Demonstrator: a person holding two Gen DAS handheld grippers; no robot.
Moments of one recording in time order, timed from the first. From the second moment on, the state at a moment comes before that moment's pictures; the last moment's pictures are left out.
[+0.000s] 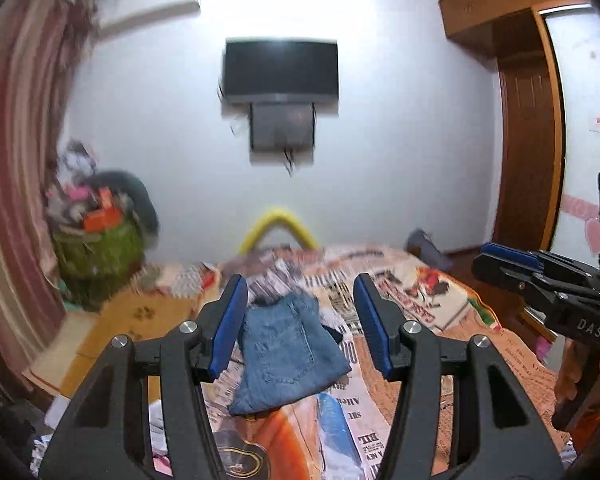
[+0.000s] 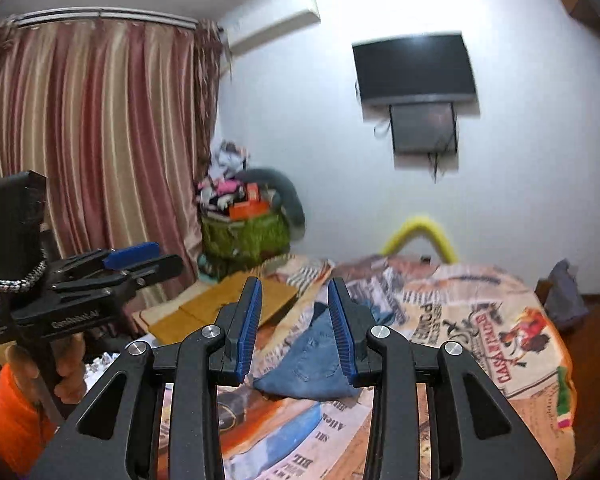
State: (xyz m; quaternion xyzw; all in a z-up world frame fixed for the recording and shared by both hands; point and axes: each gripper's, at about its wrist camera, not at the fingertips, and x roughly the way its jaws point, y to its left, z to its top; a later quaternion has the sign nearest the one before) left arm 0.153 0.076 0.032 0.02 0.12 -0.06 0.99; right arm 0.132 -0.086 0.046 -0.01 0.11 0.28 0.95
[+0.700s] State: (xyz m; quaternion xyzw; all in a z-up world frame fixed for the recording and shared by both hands) left arm 0.064 0.064 0.013 -0.01 0.09 -0.02 1.00; right arm 0.075 -0.090 0.036 0.00 0.09 0.21 0.97
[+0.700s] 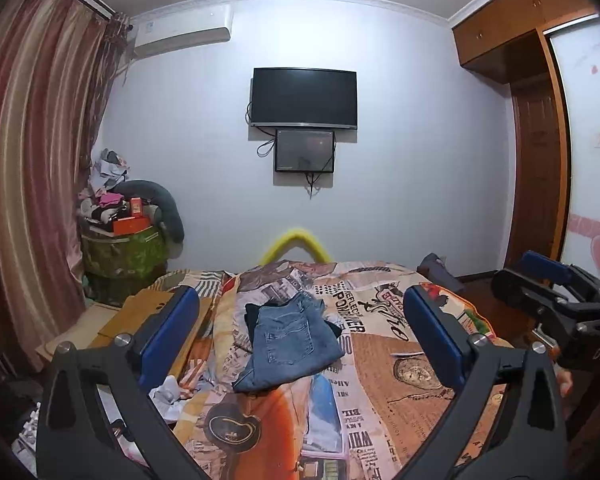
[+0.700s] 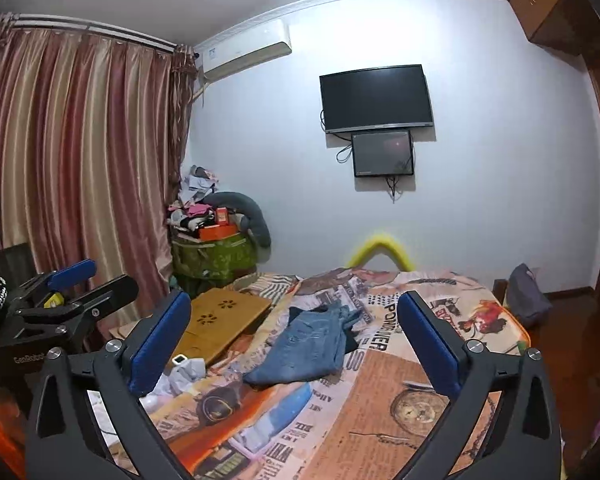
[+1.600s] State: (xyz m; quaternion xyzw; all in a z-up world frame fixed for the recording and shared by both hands) left arm 0.069 0.069 0.005 -0.02 0.09 -0.03 0.99; right arm 0.067 -0.094 0.030 0.00 0.10 0.20 0.97
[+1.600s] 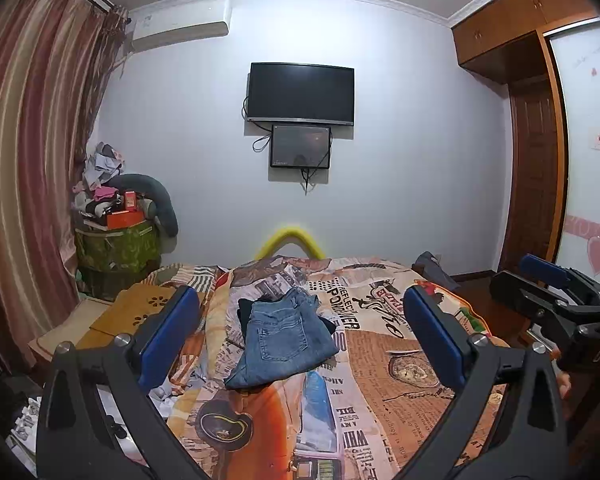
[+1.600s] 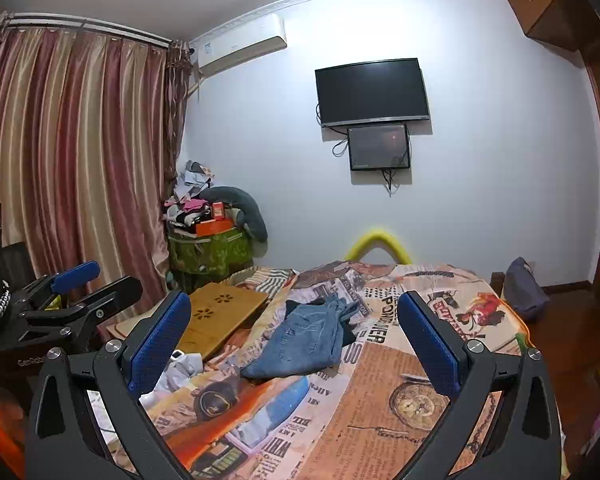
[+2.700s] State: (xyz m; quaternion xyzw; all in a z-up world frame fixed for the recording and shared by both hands) left arm 0.072 0.069 0.007 -0.02 0.10 -0.05 0.99; right arm 0.064 -0.098 0.030 0.01 0.10 0.20 0.97
